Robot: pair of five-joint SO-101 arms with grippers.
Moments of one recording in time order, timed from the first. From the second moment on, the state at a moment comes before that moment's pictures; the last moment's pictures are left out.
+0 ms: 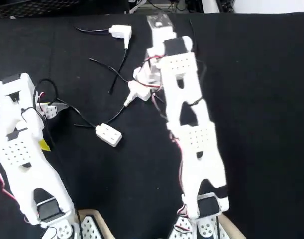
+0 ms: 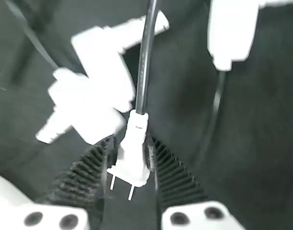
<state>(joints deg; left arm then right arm) -27.4 41.8 -17.0 99.1 47.7 -11.8 56.6 -68.9 100.9 -0.4</state>
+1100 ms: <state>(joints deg) -27.4 41.8 -17.0 99.1 47.7 -13.5 17.7 16.8 59.6 9.1</state>
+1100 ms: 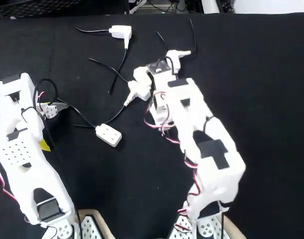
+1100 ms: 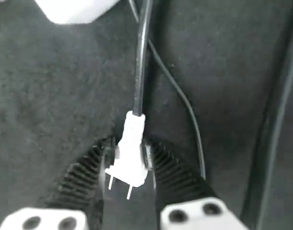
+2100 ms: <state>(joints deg) -27.9 41.8 -17.0 99.1 47.7 -14.3 16.7 12.4 71.3 10.4</state>
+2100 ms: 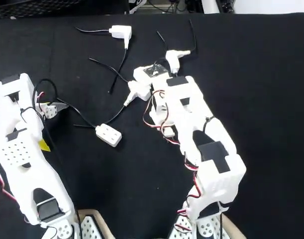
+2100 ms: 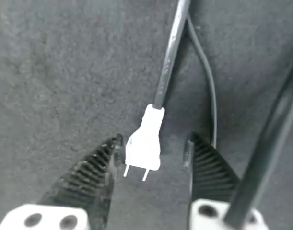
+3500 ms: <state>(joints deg) -27.9 41.8 -17.0 99.1 47.7 -16.5 16.6 18.2 64.9 -1.4</state>
